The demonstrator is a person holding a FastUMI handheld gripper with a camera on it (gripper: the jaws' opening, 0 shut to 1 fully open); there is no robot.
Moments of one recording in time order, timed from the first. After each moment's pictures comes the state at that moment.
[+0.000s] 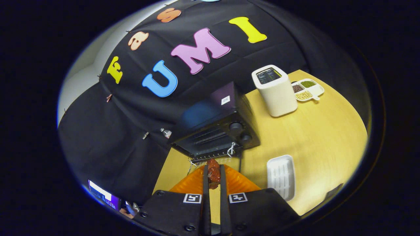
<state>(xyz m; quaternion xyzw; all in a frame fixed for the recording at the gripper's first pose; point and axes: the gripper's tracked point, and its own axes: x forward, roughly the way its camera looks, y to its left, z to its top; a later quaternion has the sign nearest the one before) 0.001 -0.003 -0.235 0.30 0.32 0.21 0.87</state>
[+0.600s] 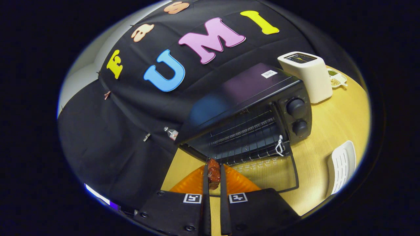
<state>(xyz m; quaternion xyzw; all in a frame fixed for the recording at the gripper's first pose) 0.062 0.137 -0.283 0.32 0.31 0.19 0.87</state>
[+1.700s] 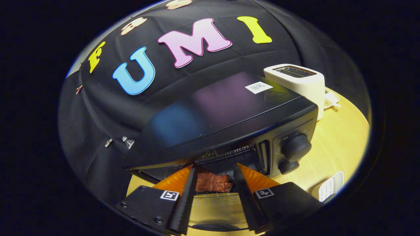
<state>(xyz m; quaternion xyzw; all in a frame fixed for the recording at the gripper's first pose) 0.151 0.095 -0.325 0.23 0.30 0.07 0.92</state>
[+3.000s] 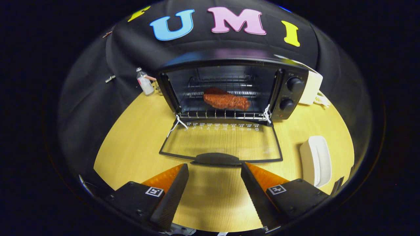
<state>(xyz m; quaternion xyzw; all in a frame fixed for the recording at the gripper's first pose) -0.029 0.151 -0.379 0.04 0.43 0.11 0.89</state>
